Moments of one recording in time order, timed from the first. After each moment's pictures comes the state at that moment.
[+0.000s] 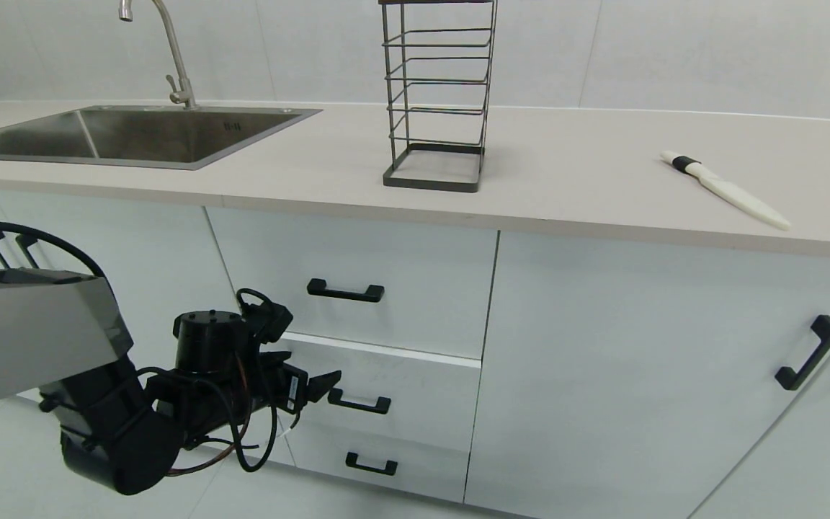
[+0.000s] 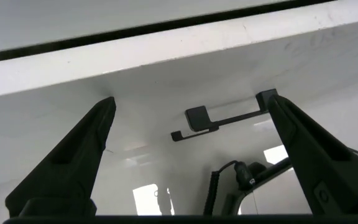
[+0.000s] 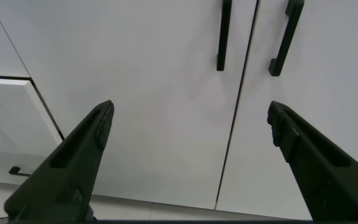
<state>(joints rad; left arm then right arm) -0.27 2.11 -0.49 -1.09 -0.21 0.05 0.00 0.00 0.00 0.00 -0.04 0.01</state>
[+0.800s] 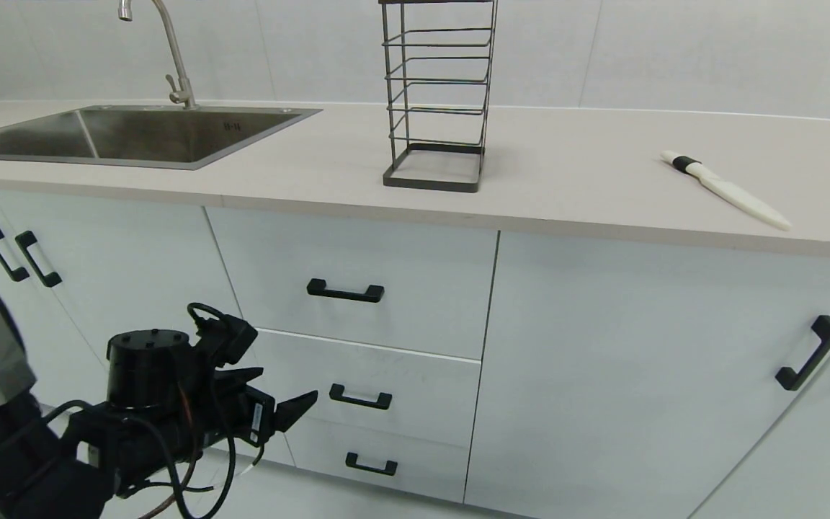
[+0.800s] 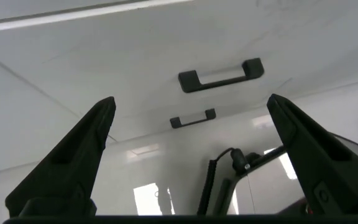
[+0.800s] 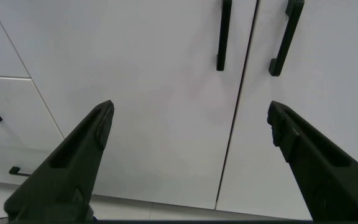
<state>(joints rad) -0.27 1.89 -0.25 -1.12 -0.21 0.05 0.00 0.00 0.00 0.00 -0.04 0.01</state>
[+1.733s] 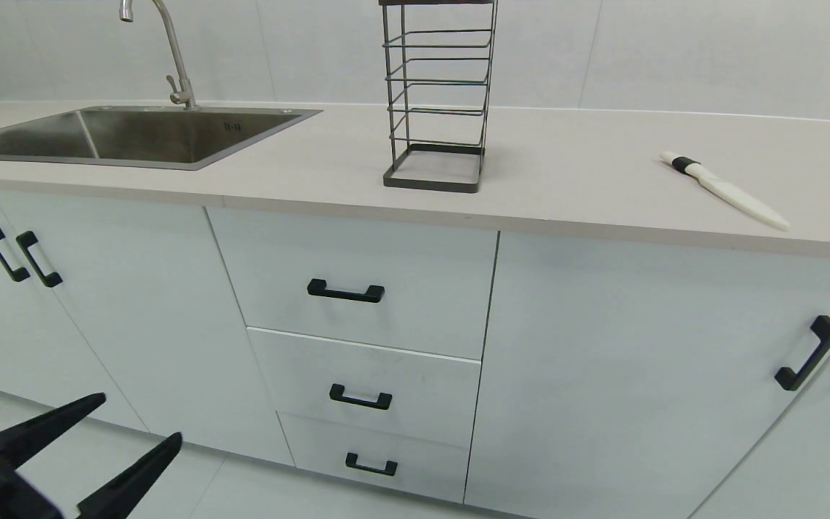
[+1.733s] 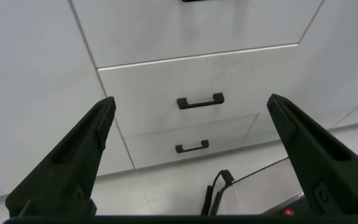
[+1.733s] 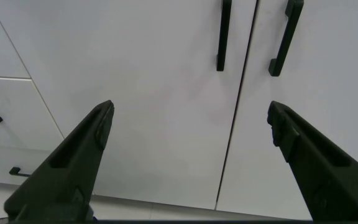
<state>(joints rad) -0.18 0.86 0.00 -0.70 -0.21 0.02 0.00 0.00 0.00 0.00 -0.04 0.01</state>
